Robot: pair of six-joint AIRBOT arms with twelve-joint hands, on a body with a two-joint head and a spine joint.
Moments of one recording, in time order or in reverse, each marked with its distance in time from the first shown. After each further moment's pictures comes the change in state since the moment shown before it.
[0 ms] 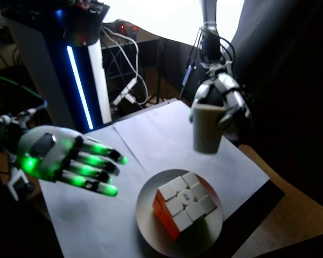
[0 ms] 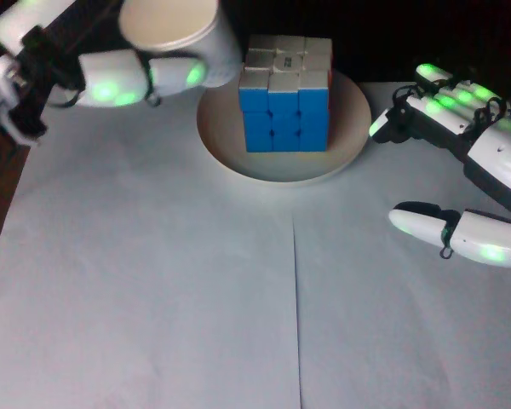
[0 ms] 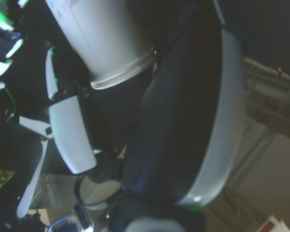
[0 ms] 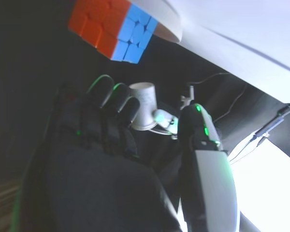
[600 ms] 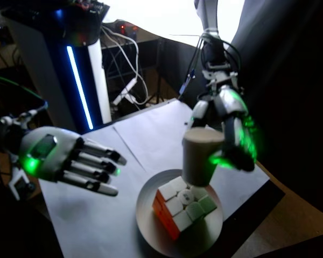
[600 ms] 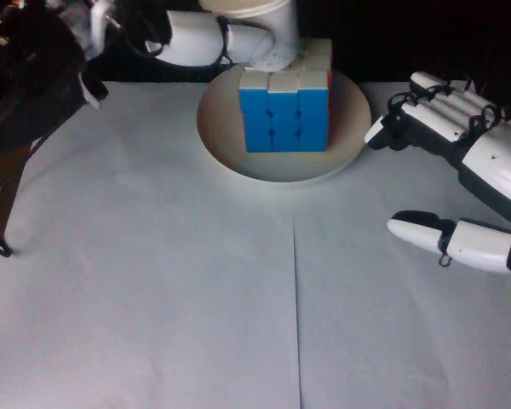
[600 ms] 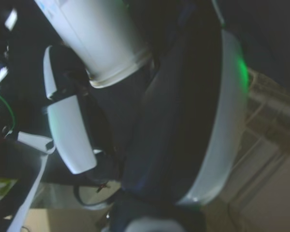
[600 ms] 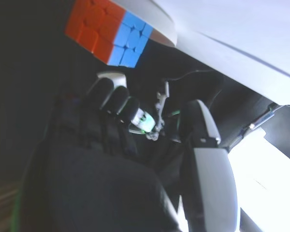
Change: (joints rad) left arm -0.158 -0.180 0.185 0.123 0.248 -0.074; right arm -0.011 -0.014 0.002 0.000 0.003 0.000
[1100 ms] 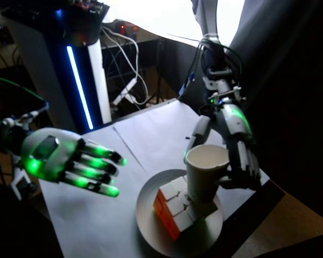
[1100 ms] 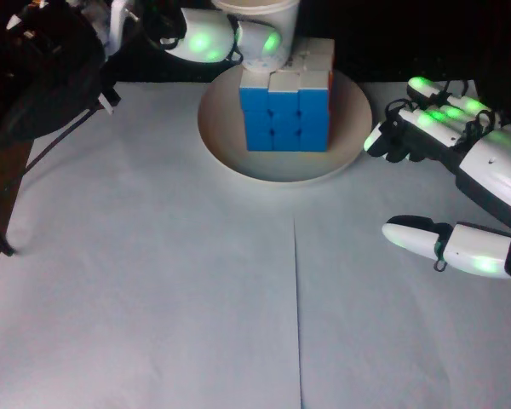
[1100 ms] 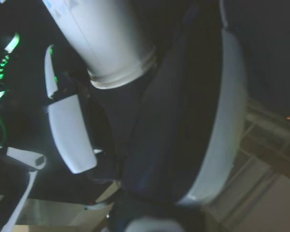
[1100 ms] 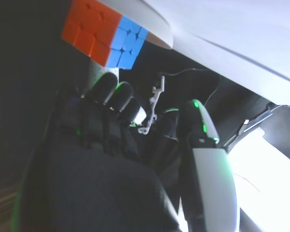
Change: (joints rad) left arm -0.010 -0.067 0.085 -0.016 0.072 -0.048; right arm -0.002 -0.008 0.002 0.002 -0.003 0.000
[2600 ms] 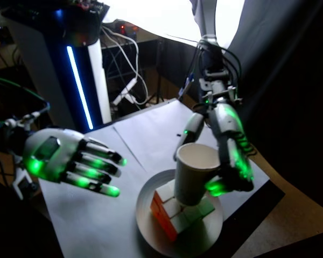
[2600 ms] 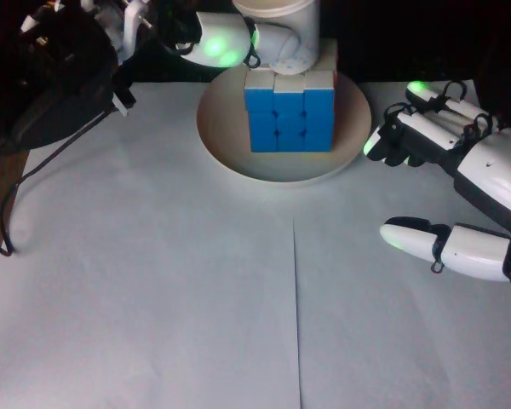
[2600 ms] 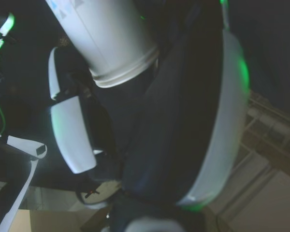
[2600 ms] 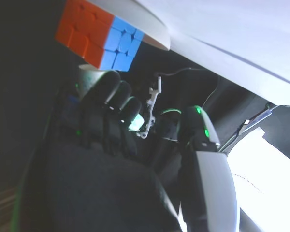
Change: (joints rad) left arm 0.000 -0.007 -0.017 0.047 -0.029 -0.034; right arm -0.005 -0.008 0.002 0.007 0.000 0.000
